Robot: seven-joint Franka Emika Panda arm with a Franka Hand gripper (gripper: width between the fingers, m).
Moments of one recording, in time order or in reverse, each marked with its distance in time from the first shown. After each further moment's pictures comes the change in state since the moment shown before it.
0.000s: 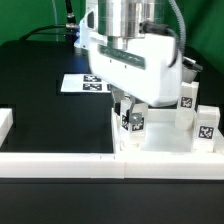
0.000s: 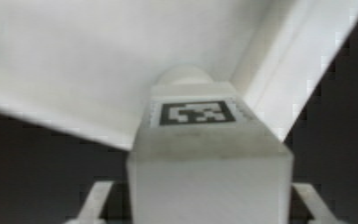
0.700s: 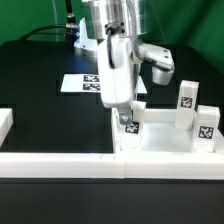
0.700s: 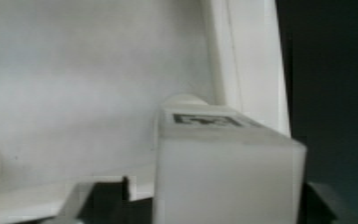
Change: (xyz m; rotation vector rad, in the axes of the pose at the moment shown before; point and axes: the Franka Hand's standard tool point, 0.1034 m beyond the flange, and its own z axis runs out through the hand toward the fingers) arm -0.003 0.004 0.001 0.015 -0.079 0.309
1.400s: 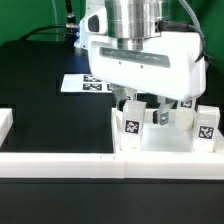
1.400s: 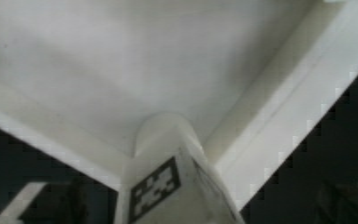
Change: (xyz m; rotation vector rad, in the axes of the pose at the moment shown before) arm -0.015 -0.001 0.000 -0.018 0.018 -0.772
